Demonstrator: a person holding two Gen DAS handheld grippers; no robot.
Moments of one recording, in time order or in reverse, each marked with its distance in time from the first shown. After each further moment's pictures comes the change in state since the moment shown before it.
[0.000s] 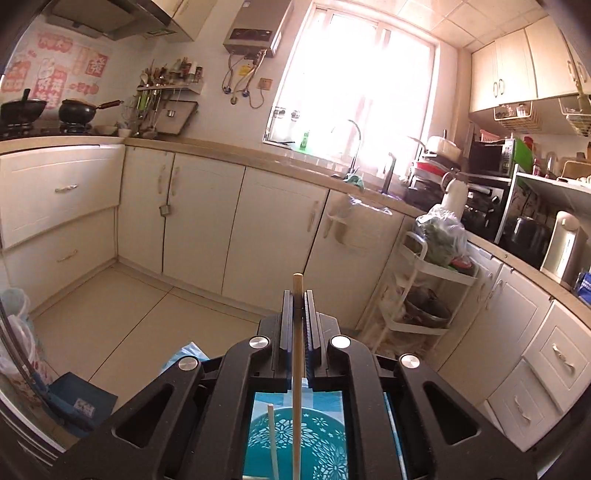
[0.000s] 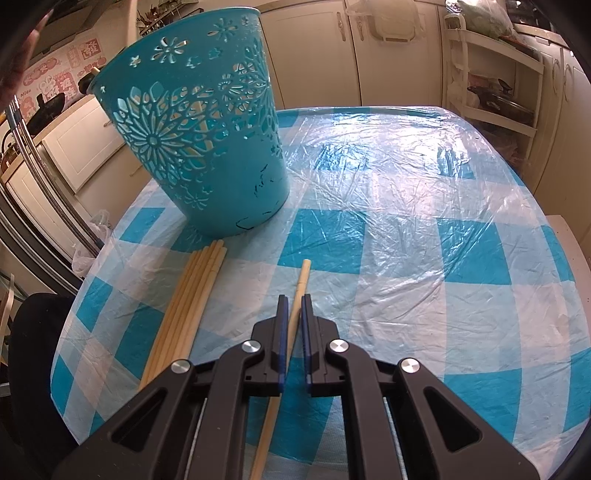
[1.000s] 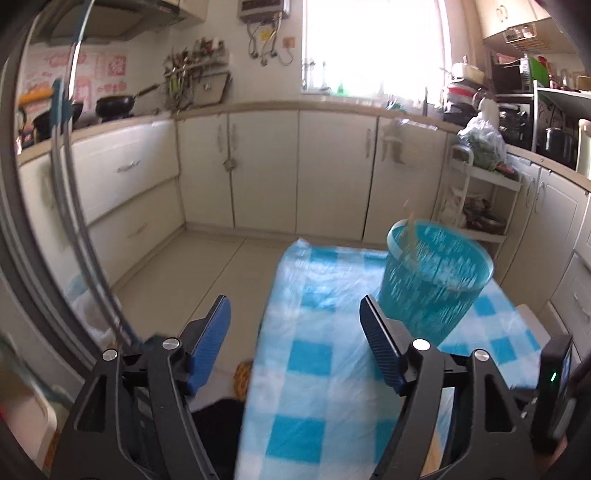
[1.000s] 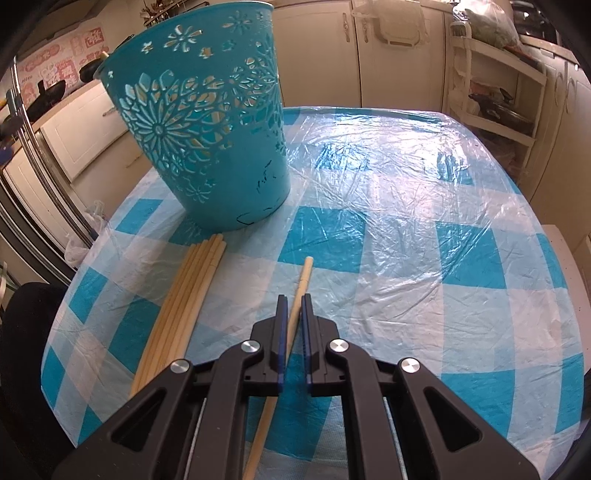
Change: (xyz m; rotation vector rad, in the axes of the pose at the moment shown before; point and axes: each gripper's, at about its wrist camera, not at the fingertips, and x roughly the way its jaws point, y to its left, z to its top) left arm -0.111 0.111 -0.130 0.156 0.191 0.231; right arm 0.000 0.010 -0.001 -0.058 0.007 -0.052
